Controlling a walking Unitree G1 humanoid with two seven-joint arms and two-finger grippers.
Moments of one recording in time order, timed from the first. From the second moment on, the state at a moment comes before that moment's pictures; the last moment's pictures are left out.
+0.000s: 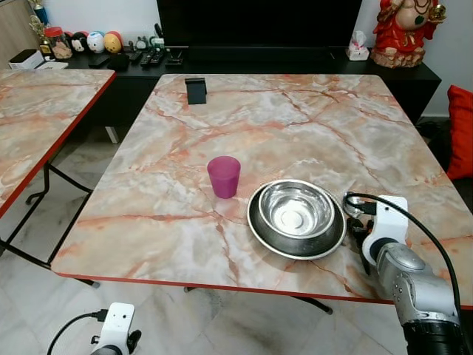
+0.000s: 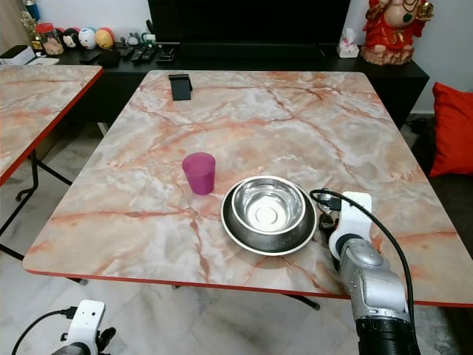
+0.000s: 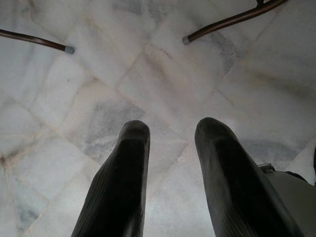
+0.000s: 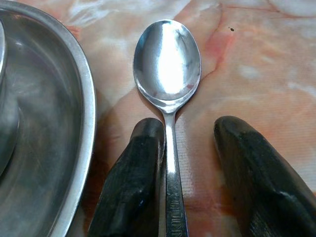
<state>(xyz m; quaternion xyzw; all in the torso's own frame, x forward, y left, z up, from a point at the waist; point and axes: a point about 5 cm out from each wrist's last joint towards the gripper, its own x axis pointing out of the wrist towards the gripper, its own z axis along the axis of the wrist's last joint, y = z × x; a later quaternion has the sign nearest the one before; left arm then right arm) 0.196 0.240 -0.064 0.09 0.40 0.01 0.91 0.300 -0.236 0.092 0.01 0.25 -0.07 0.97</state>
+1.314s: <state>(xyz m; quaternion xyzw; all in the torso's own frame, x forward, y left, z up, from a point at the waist) 0.199 0.239 -0.062 0.09 0.40 0.01 0.91 0.297 -0.247 0.096 -0.05 0.25 -0.04 0.97</state>
